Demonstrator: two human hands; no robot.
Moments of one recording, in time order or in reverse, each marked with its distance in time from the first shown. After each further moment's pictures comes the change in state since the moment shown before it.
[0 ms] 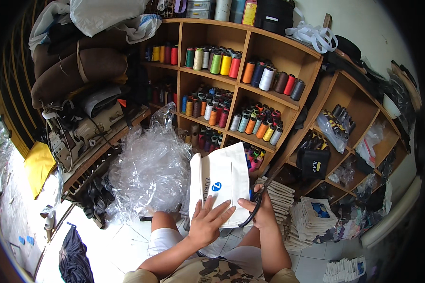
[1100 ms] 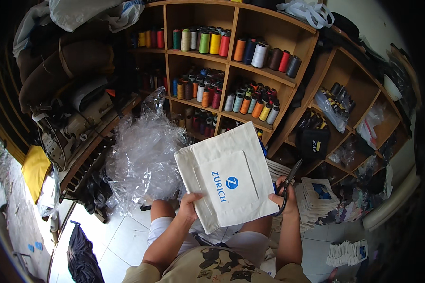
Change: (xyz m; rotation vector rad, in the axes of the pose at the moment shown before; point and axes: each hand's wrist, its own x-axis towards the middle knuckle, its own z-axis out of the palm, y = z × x) left_hand -0.012 -0.065 0.058 -1.986 0.106 -1.024; right_hand -0.007 0.004 -0.124 -0.257 -0.002 -0.069
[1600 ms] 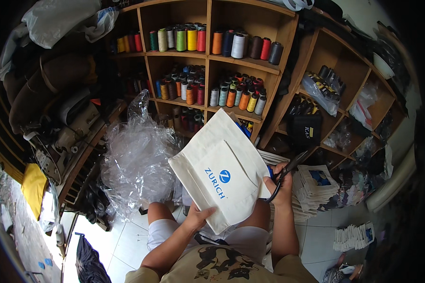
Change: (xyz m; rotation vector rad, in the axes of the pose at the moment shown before) left_hand -0.018 -0.048 0.008 0.281 -0.163 0.032; right_hand 0.014 0.001 0.015 0.069 0.196 -0.331
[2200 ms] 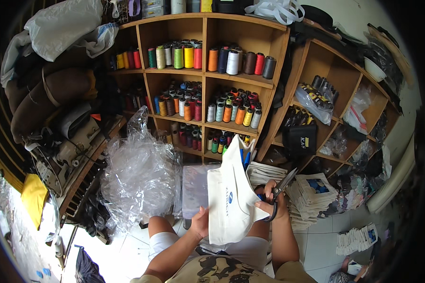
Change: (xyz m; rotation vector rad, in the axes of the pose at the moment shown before) left_hand 0.028 -0.025 -0.025 -0.487 -0.229 -0.291; right_hand -0.006 -0.025 0.006 0.167 -0.311 0.112
